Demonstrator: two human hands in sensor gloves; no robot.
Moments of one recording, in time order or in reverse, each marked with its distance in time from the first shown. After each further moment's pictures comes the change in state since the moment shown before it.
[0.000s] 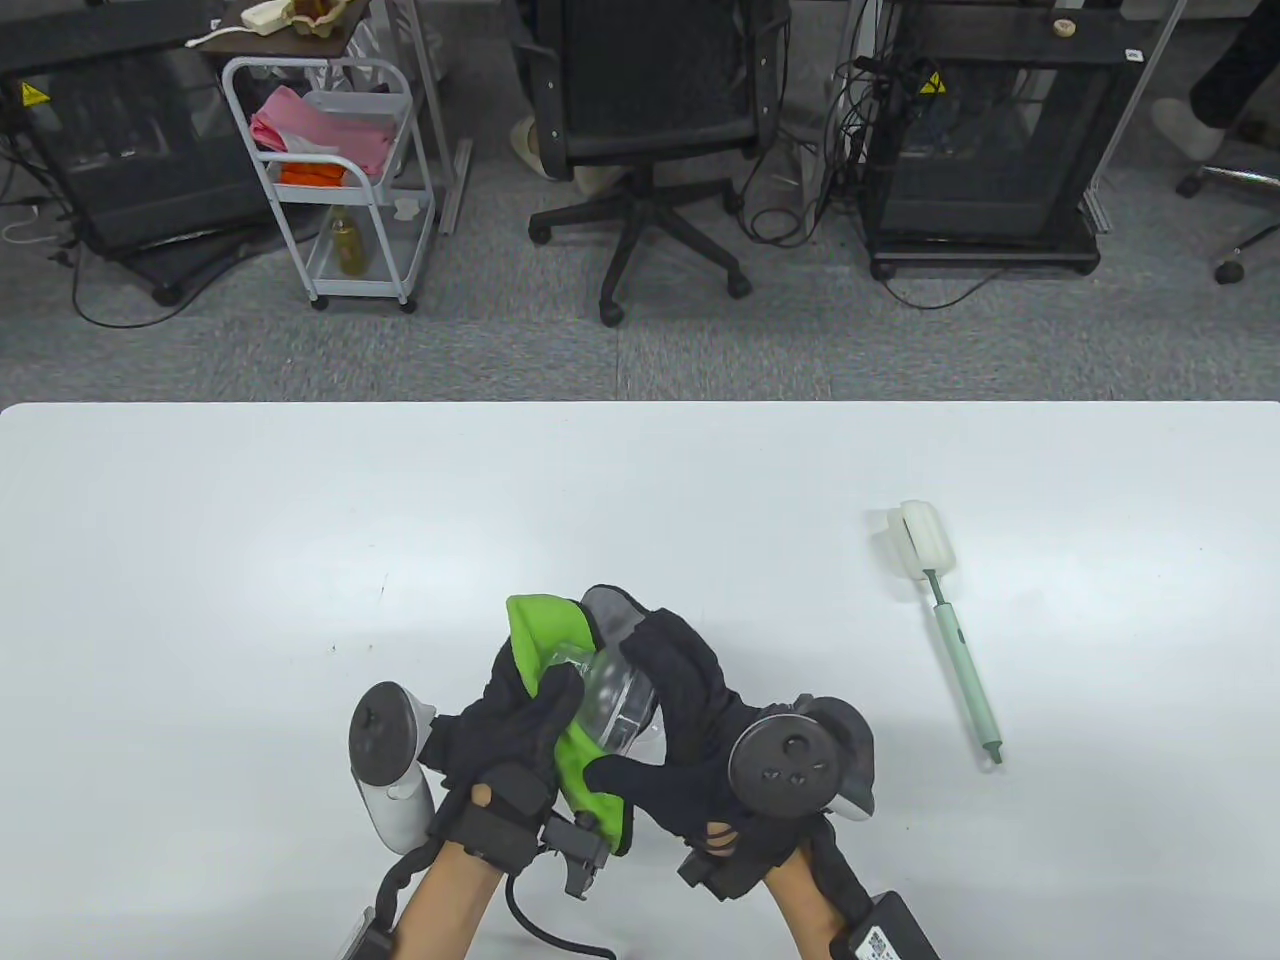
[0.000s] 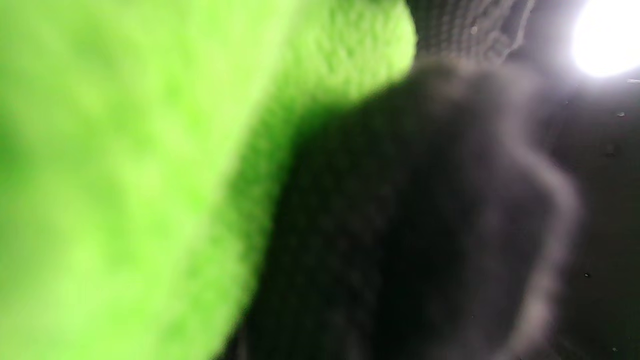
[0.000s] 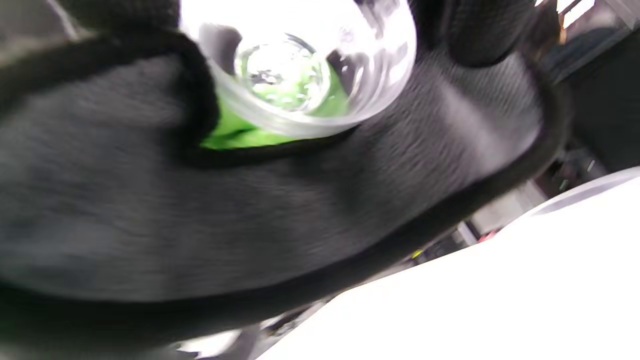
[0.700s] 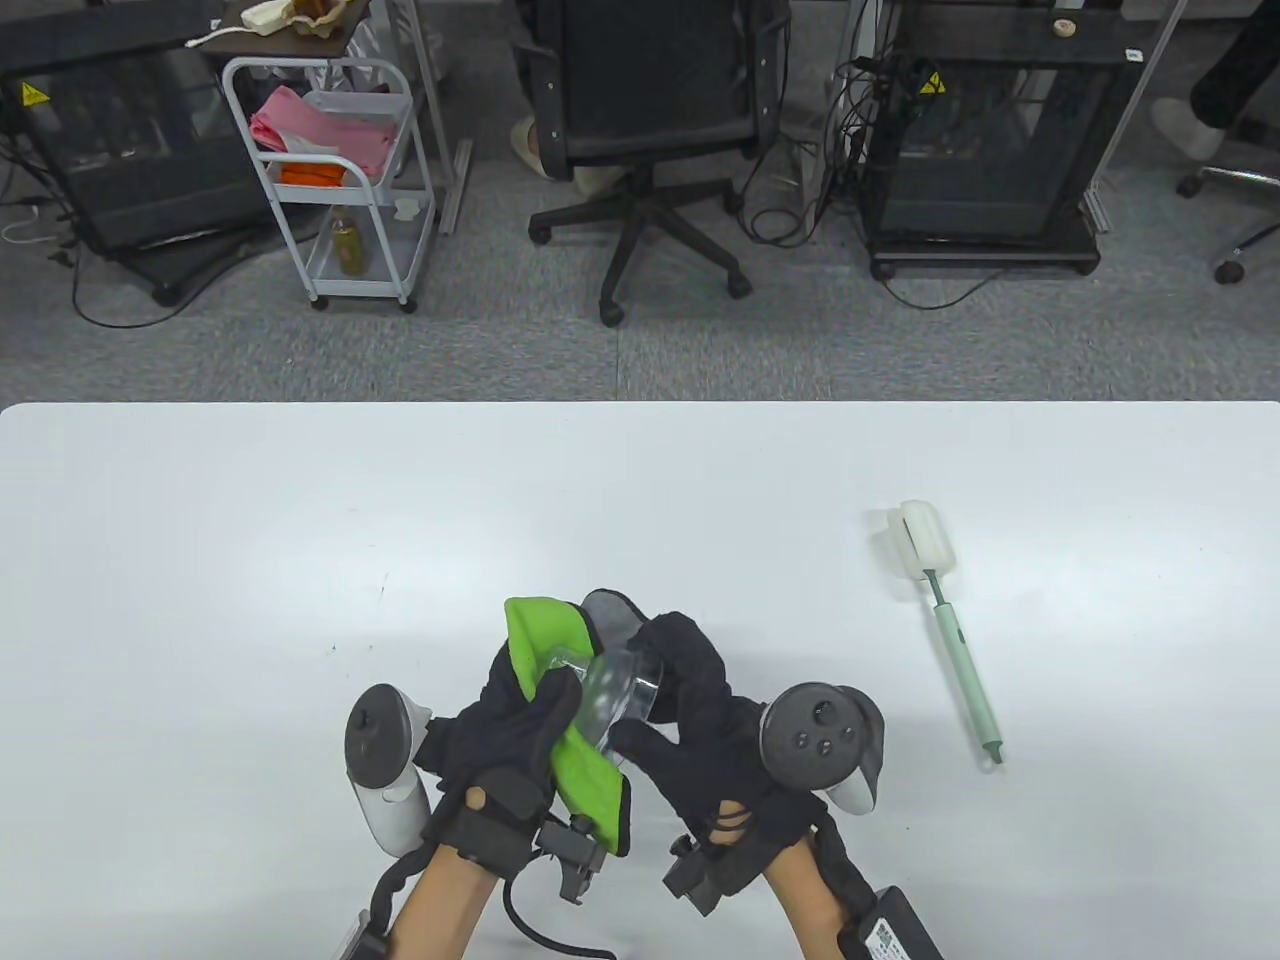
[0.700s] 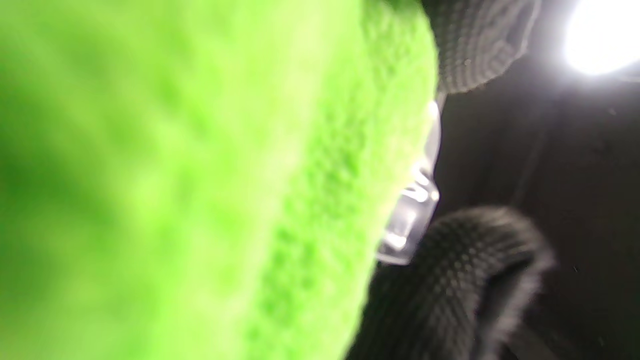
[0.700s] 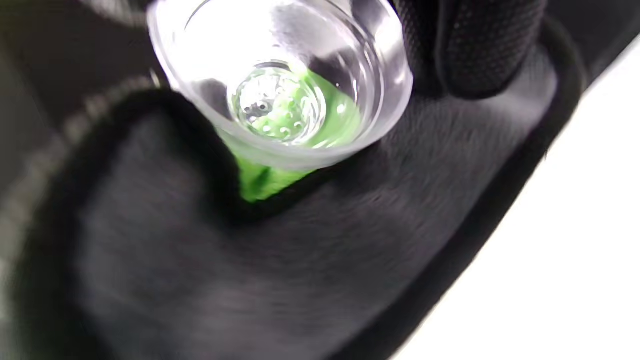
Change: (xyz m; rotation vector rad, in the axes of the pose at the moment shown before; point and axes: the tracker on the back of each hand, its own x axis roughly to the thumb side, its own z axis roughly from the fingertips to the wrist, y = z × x) left_hand 0.005 0.000 0.000 -0.048 -0.044 -0.007; right_hand -0.026 0.008 0.001 0.054 0.203 -0.550
